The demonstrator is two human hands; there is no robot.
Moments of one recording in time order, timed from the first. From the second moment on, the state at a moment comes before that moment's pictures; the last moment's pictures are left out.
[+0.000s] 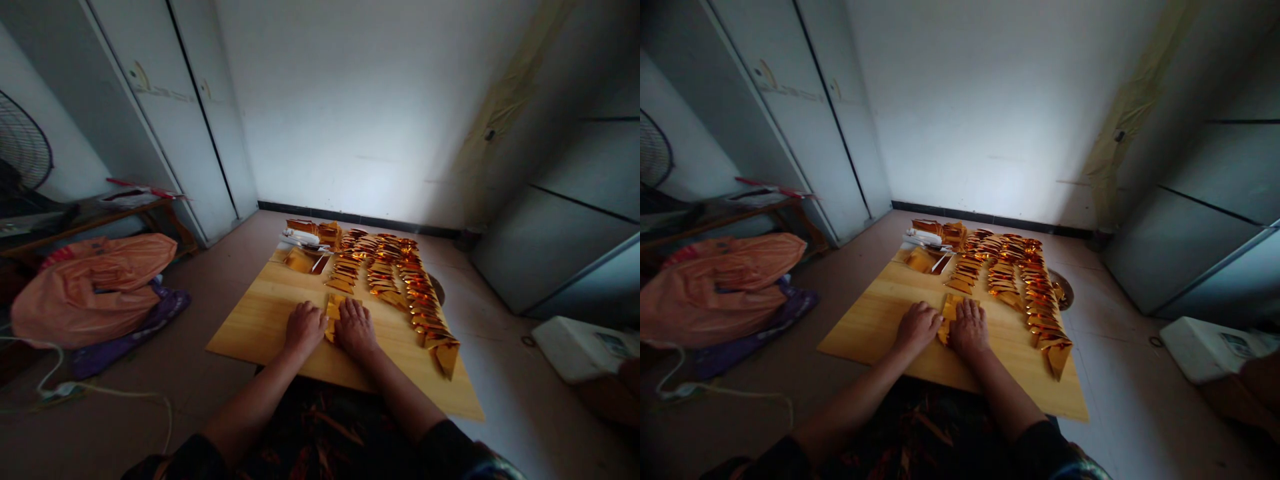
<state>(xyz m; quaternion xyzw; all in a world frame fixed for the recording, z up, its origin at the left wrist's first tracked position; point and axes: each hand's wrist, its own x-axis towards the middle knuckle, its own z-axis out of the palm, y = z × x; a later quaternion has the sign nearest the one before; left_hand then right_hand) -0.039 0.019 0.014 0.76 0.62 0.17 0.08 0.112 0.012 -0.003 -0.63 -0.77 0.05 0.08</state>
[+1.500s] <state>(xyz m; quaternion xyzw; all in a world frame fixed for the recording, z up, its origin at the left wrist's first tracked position) 0.005 0.053 0.000 0.57 0.64 0.21 0.47 0.125 0.006 -0.013 -0.66 -0.74 0.03 0.13</state>
